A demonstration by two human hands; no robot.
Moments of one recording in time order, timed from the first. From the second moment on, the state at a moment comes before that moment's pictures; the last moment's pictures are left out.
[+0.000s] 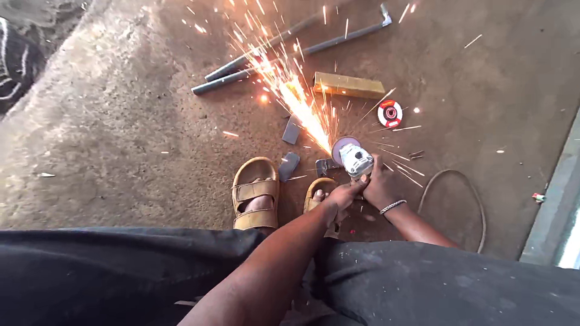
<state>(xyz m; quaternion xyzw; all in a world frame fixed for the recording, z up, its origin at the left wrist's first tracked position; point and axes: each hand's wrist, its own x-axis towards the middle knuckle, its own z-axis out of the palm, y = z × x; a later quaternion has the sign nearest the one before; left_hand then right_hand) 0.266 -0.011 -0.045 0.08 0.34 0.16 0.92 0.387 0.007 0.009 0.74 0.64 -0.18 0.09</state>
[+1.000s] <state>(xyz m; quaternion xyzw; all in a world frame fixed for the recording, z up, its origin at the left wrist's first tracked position) 0.268 -0.010 -0.046 0.10 0.36 0.14 0.92 0.388 0.009 0.011 0.75 0.63 -0.18 0.11</state>
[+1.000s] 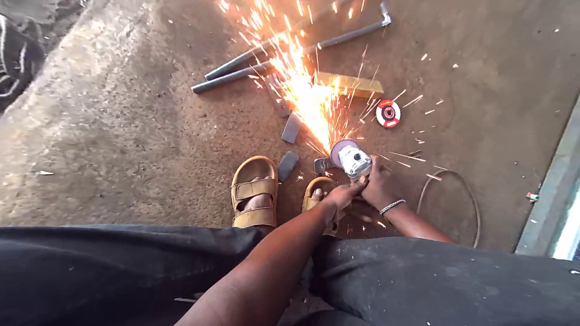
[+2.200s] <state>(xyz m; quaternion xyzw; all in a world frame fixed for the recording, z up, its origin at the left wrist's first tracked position) 0.268 -0.008 -0.049 0.12 0.35 0.15 0.92 0.389 0.009 0.005 0.75 0.63 -0.17 0.09</state>
